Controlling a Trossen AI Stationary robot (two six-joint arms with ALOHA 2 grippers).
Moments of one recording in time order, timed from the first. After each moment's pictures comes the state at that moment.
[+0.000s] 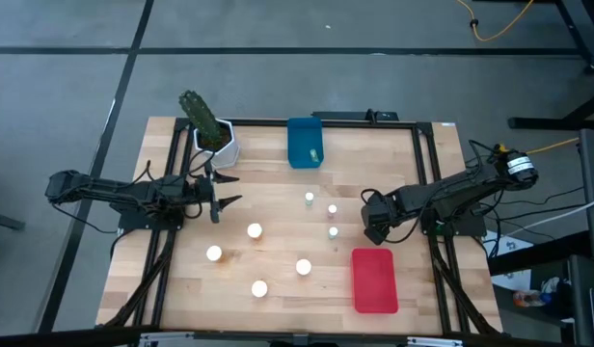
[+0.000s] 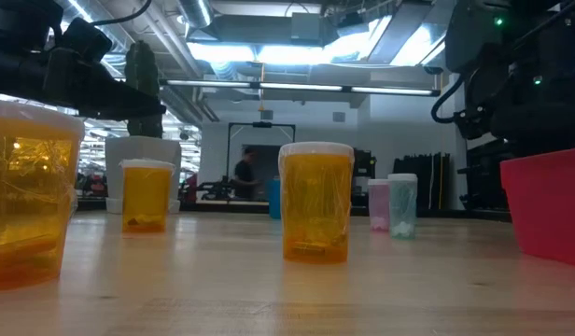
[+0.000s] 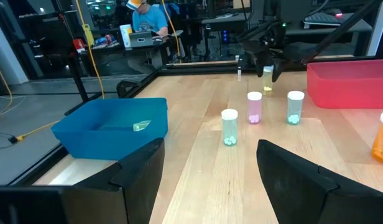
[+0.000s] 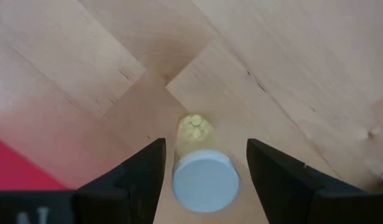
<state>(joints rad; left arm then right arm) -0.01 0.35 0.01 0.23 -0.28 0.06 0.21 1.35 0.71 -0.91 0.07 0.99</state>
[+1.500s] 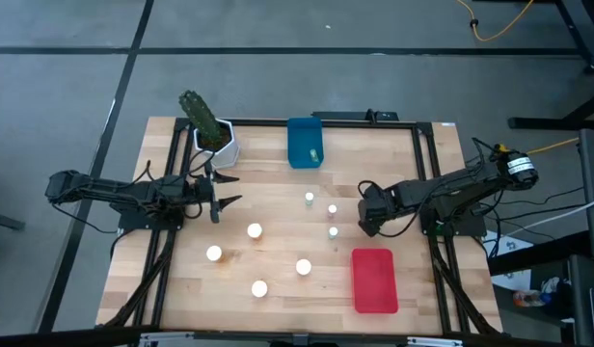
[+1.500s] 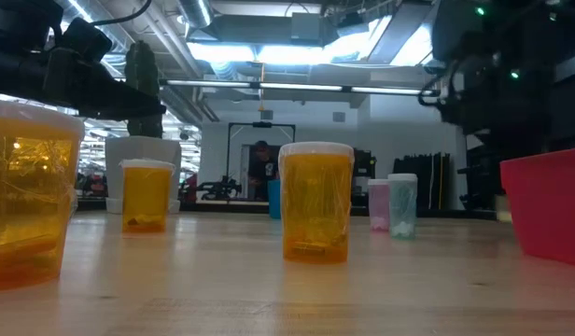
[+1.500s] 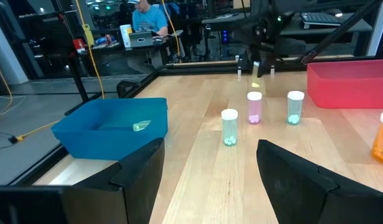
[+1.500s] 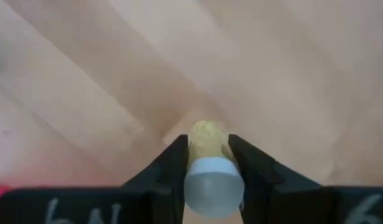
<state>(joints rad) -0.01 0.35 0.01 0.23 -0.28 0.06 0.15 1.35 0.78 -0.92 0.23 0.94</state>
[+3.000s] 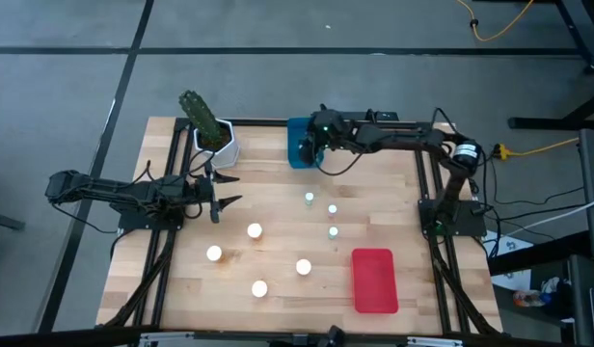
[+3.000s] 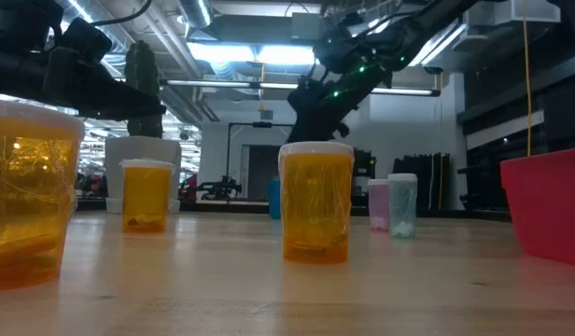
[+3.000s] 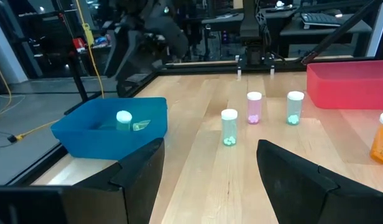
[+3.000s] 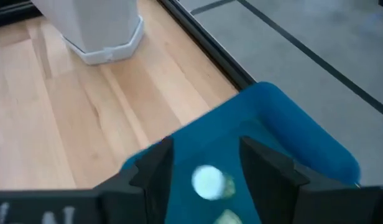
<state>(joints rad) -0.01 0.35 0.01 0.23 -0.28 0.06 -0.42 1.81 1.25 -0.08 0.10 0.07</state>
